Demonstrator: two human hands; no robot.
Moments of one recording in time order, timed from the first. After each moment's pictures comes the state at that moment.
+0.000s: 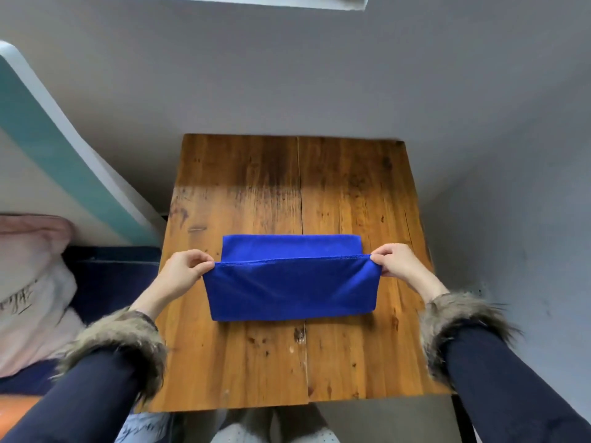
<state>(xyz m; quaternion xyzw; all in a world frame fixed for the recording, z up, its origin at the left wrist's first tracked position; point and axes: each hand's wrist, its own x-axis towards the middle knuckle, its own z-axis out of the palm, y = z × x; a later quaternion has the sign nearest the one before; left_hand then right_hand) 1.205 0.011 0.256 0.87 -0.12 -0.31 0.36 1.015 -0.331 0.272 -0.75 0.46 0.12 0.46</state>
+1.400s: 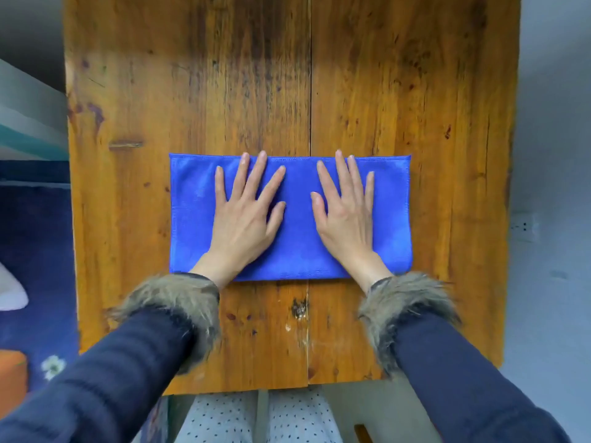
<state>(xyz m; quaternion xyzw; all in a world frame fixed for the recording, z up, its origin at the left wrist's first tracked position) 1.167 -0.109 0.105 0.90 -0.41 -0.10 0.09 1.075 -0.256 0.097 -0.96 0.22 -0.05 0.15</state>
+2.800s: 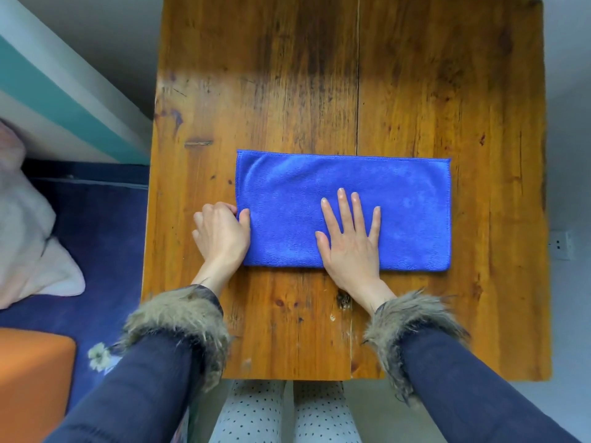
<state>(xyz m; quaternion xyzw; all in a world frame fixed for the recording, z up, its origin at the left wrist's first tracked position) 1.182 -0.024 0.130 0.97 0.03 -0.21 0.15 1.049 -0.176 0.093 -0.98 0.19 0.06 0.06</state>
